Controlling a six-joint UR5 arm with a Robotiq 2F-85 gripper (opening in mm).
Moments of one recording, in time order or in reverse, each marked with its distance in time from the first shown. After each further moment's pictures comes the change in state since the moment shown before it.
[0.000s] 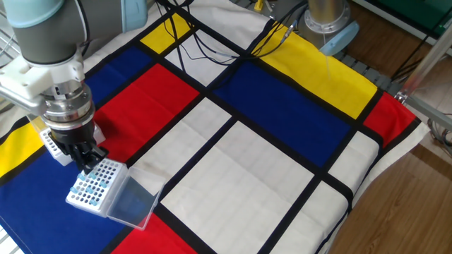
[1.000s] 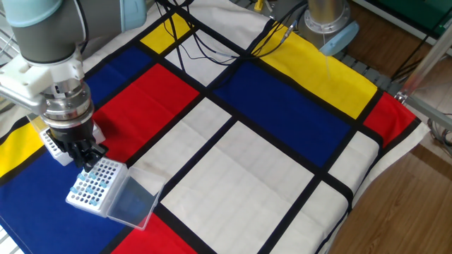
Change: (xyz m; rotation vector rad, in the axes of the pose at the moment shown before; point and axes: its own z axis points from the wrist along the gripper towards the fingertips) arm 0.004 -0.006 -0.002 0.012 0.009 -0.025
